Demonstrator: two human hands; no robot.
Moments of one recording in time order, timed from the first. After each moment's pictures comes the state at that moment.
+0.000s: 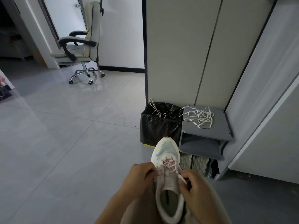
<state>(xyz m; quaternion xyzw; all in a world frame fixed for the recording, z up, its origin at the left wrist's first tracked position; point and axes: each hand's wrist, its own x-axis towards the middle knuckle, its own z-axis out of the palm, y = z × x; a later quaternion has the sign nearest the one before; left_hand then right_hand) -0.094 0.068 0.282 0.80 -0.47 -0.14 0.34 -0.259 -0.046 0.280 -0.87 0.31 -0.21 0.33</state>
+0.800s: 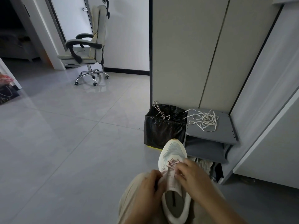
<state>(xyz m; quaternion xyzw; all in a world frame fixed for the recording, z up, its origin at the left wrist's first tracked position) -0.135 0.083 0.268 0.86 -0.38 -0.06 0.34 -0.224 -0.069 0.295 -0.95 0.20 -0.14 0.17</state>
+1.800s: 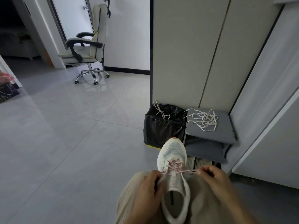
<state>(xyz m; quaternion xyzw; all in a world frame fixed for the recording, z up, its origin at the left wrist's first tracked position) -0.135 0.089 0.257 0.85 -0.43 0.00 0.31 -0.266 -0.098 0.295 -0.74 0.37 -0.20 0.52</state>
